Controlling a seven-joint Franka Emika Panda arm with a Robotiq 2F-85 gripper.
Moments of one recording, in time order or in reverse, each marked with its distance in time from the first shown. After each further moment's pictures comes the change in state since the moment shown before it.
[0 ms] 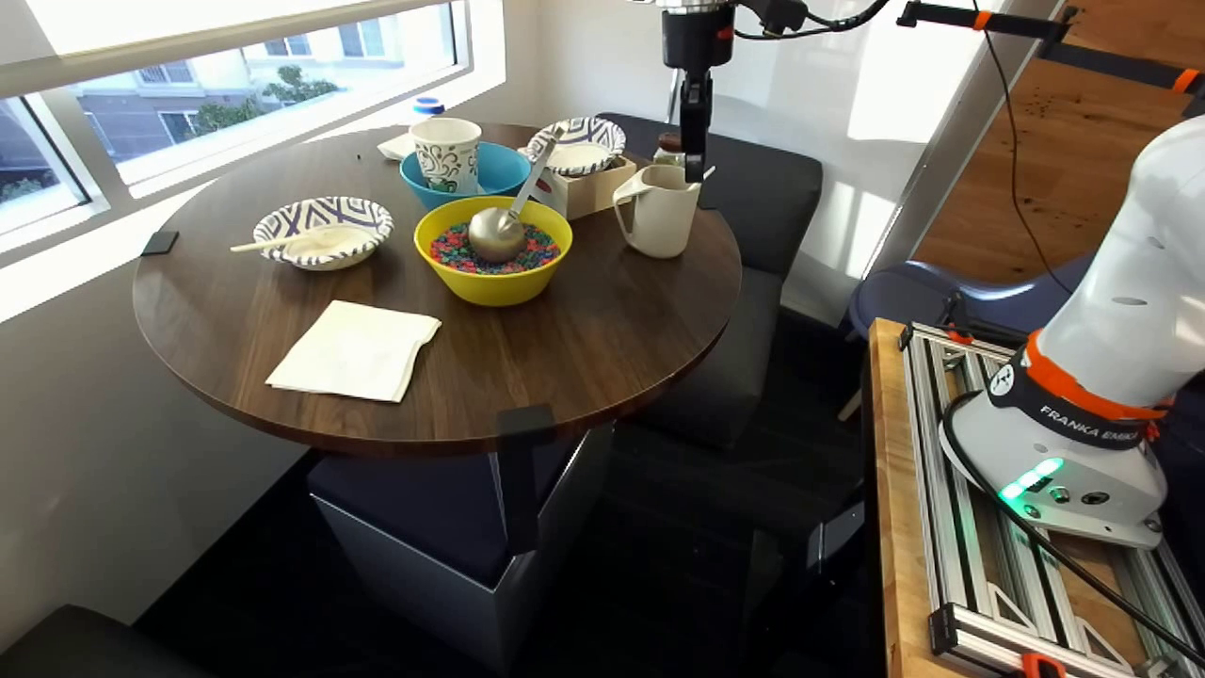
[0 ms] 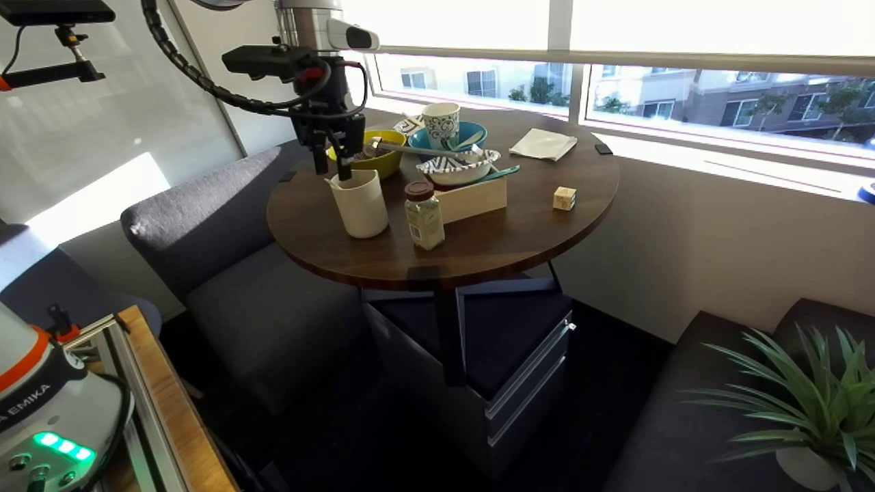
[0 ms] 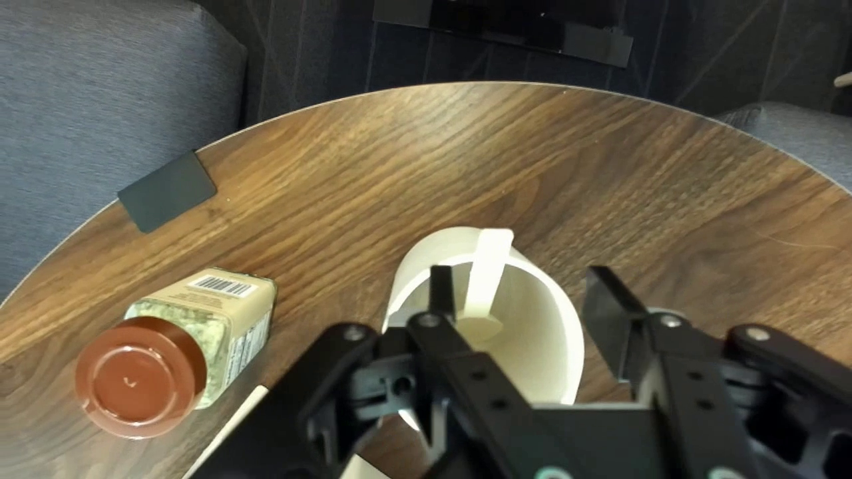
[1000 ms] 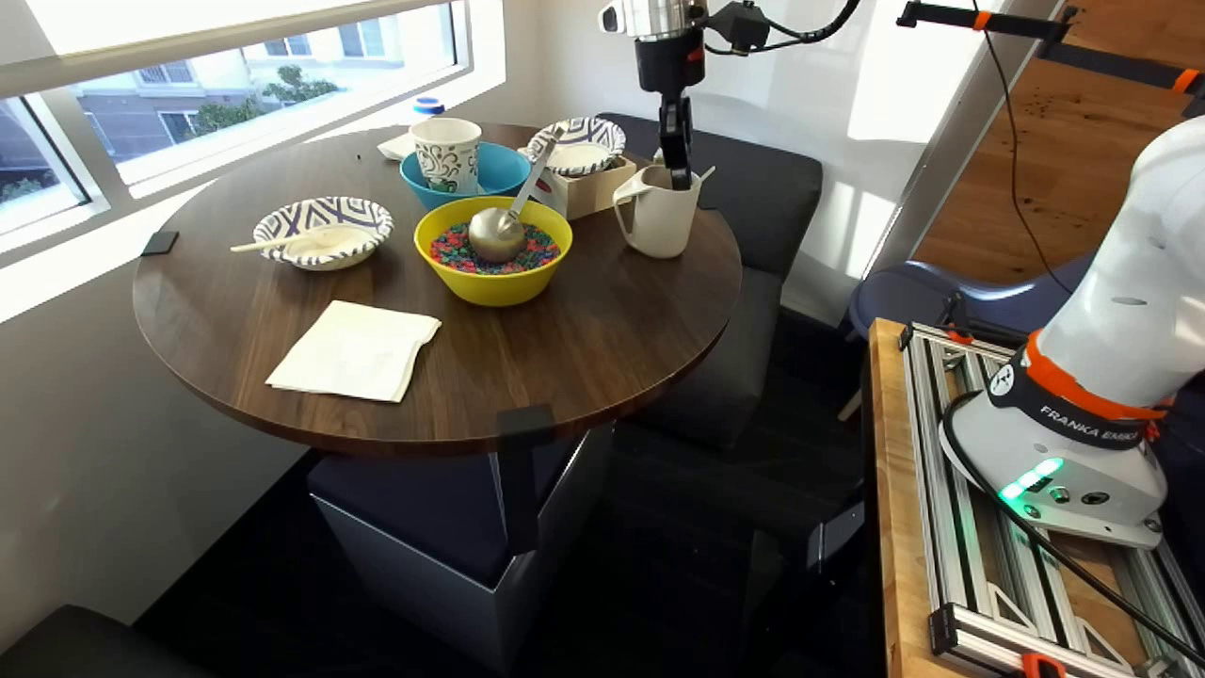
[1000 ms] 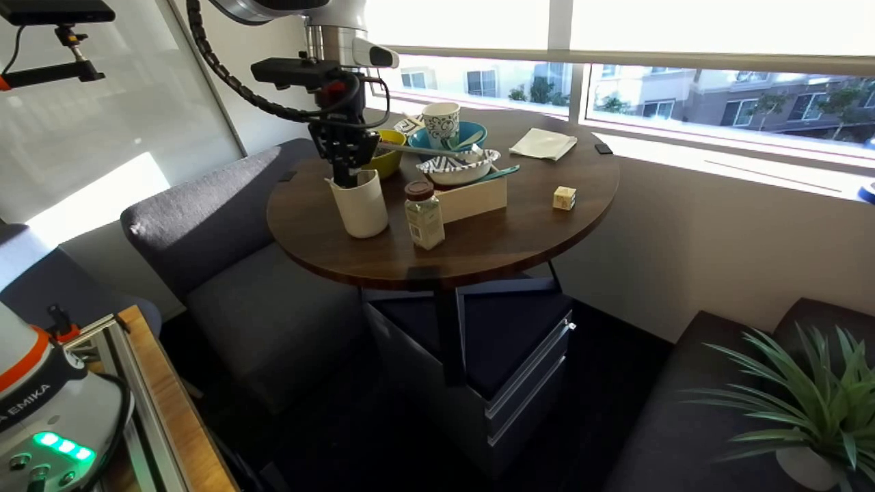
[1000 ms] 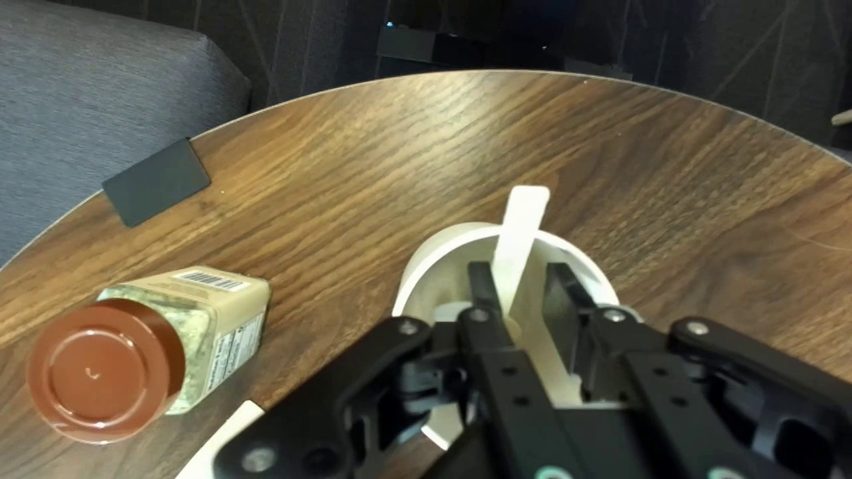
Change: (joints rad) arm -0.005 0.134 0.013 0.102 -0.013 -0.053 0.001
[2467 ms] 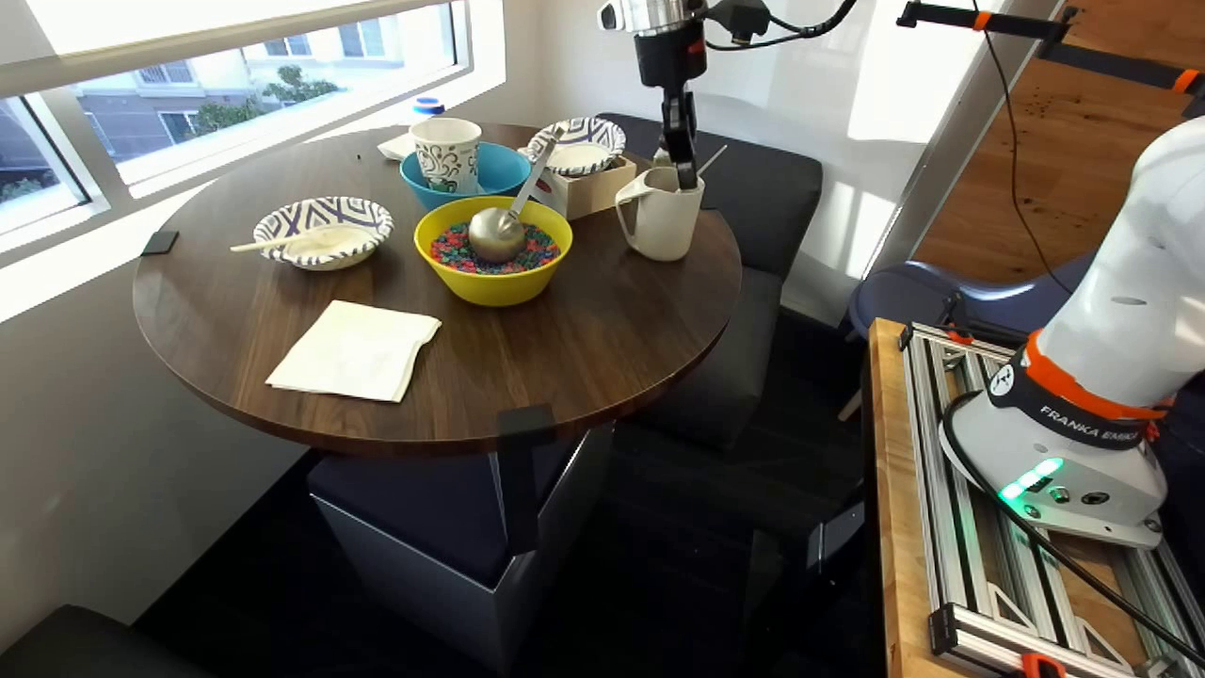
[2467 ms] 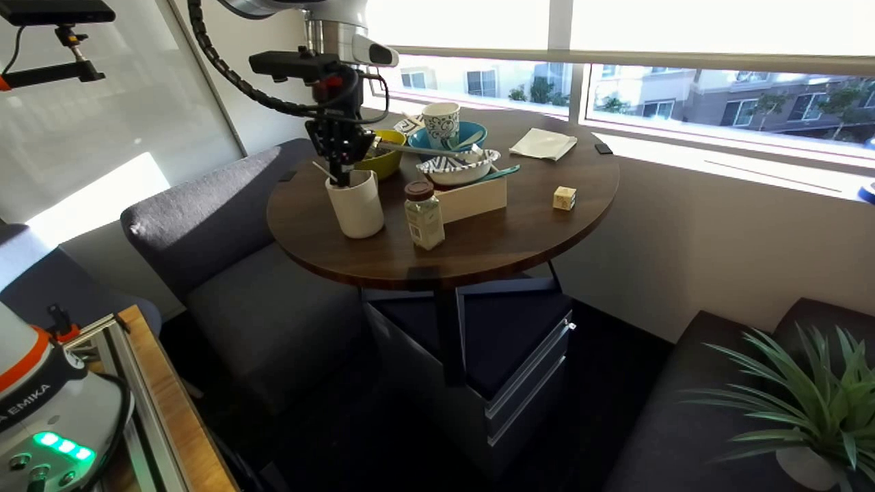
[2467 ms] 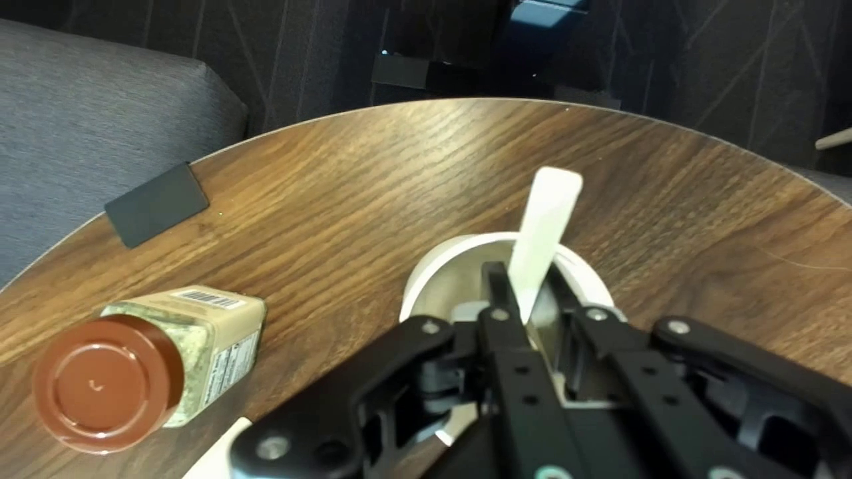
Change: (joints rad) arm -0.010 0.005 0.017 0.035 -0.003 -0.079 0.004
